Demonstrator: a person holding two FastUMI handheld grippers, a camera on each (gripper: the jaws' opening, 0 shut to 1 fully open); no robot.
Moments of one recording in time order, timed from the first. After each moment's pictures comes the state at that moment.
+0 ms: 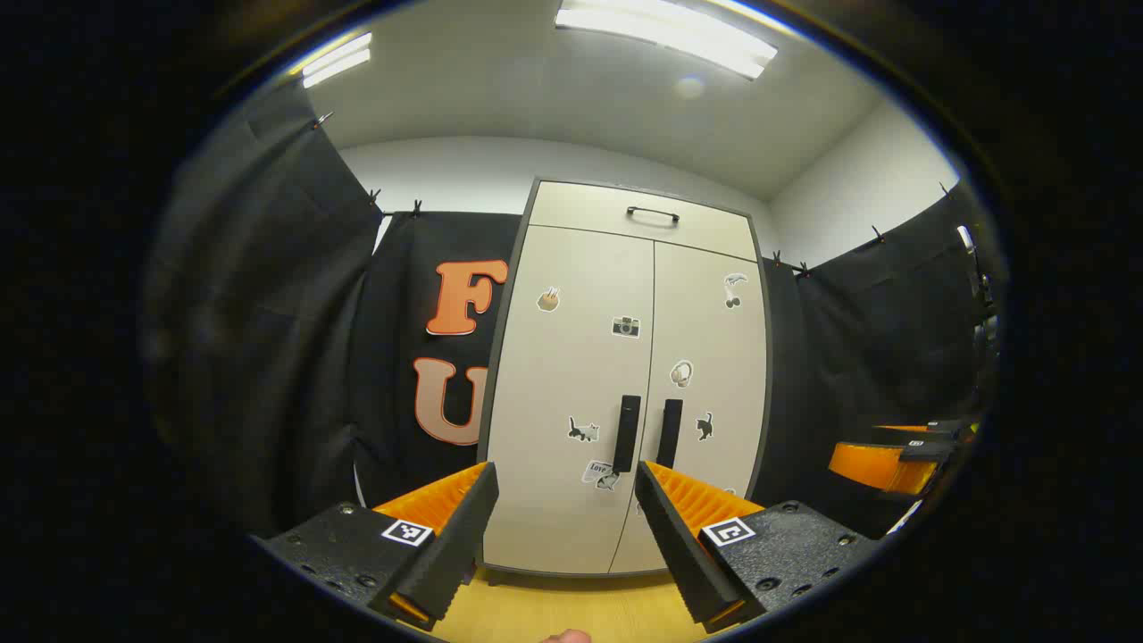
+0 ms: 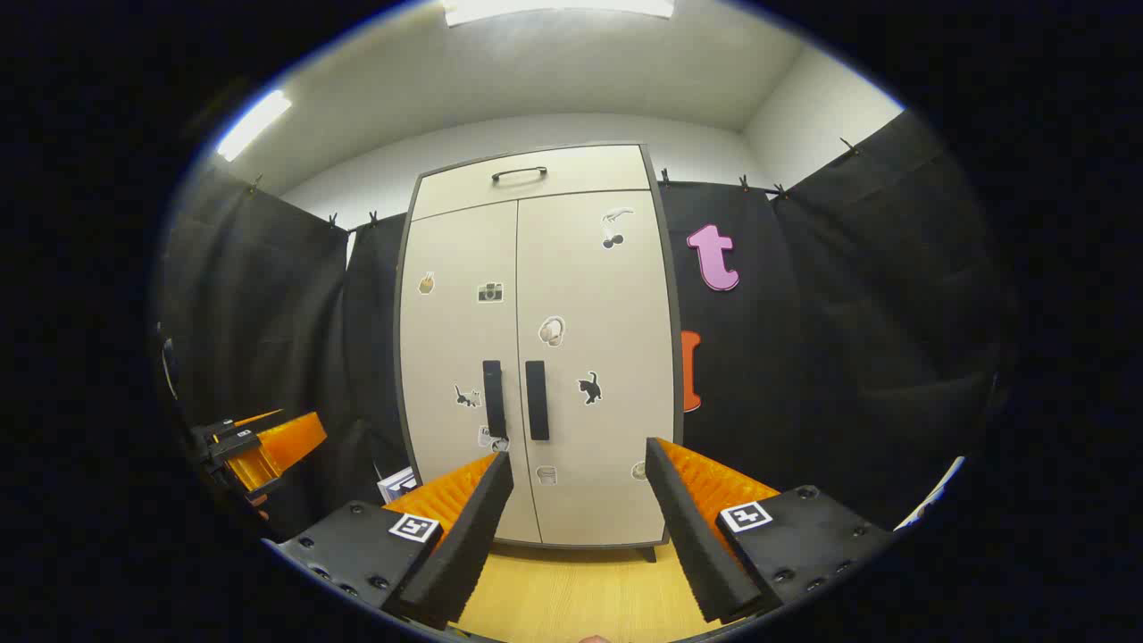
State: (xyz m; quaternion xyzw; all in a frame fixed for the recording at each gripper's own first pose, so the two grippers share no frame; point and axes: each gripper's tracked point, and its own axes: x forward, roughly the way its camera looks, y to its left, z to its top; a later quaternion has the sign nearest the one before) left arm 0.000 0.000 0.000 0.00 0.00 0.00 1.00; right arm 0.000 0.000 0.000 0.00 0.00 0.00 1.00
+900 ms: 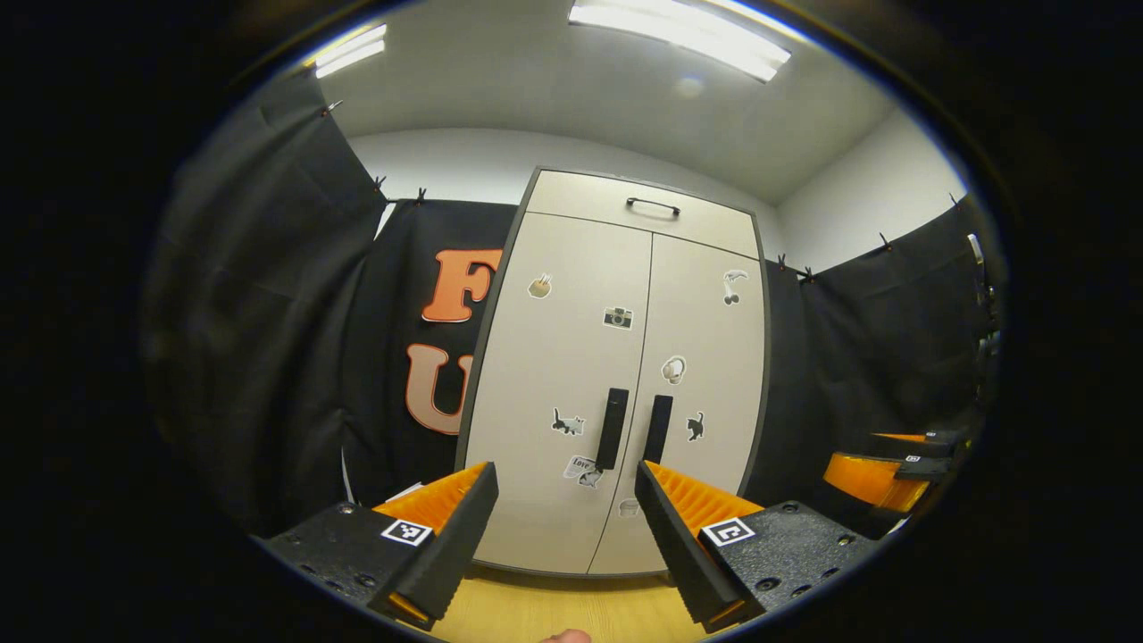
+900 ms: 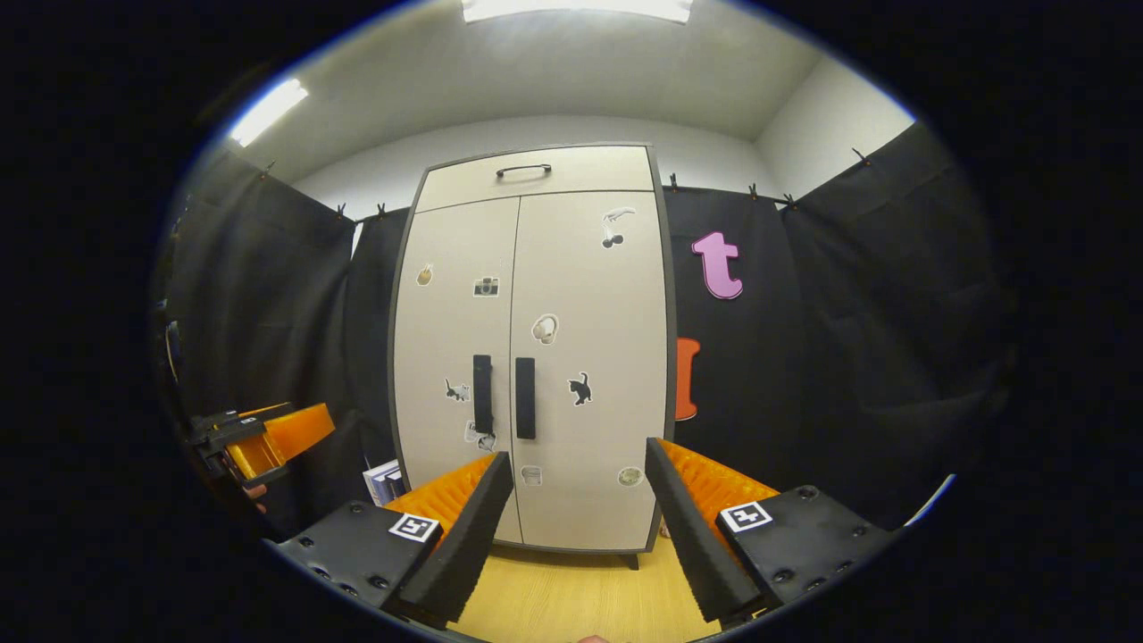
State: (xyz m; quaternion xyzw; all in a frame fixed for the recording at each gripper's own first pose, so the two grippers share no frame) left arm 0.010 -0.013 -0.011 -0.01 0.00 0.01 1.00; right arm 0.007 -0.015 -0.003 -0.01 0.00 0.01 1.00
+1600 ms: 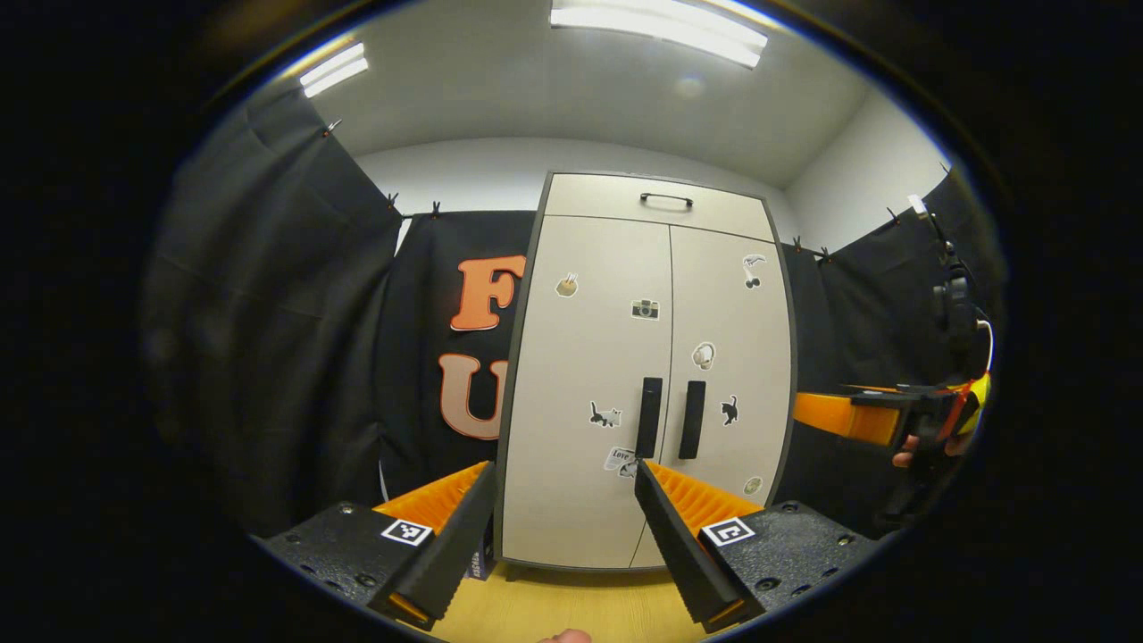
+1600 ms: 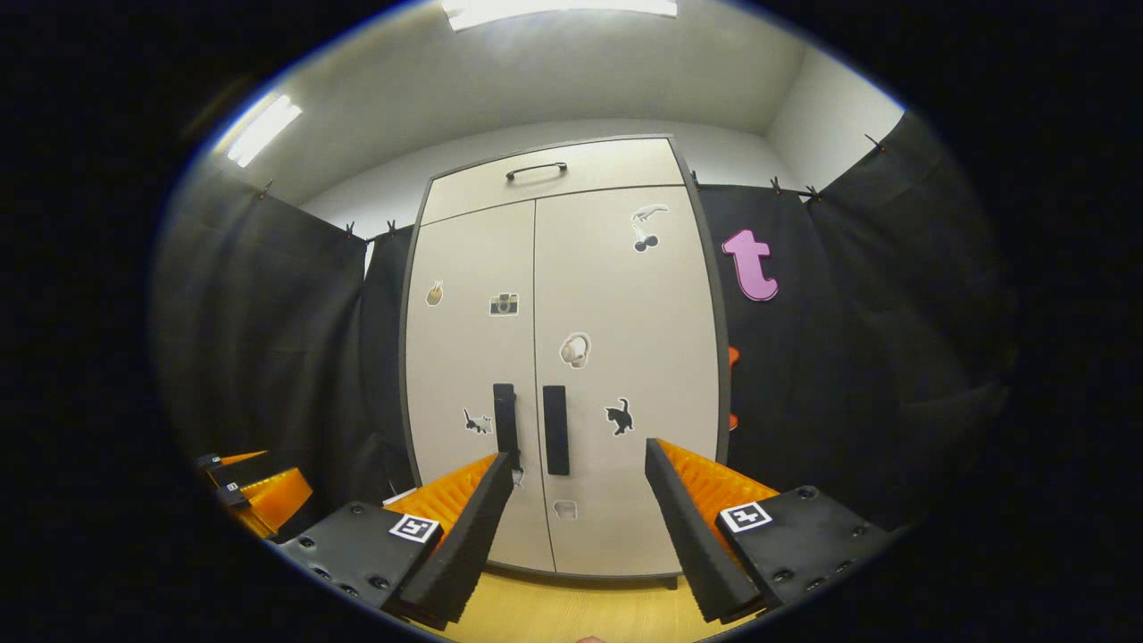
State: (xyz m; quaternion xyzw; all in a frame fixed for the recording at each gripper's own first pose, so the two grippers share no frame) left arm -0.009 0.015 -0.021 0.03 0.00 0.05 1.00; right arm 0.103 0.030 0.028 0.01 -0.03 0.06 1.00
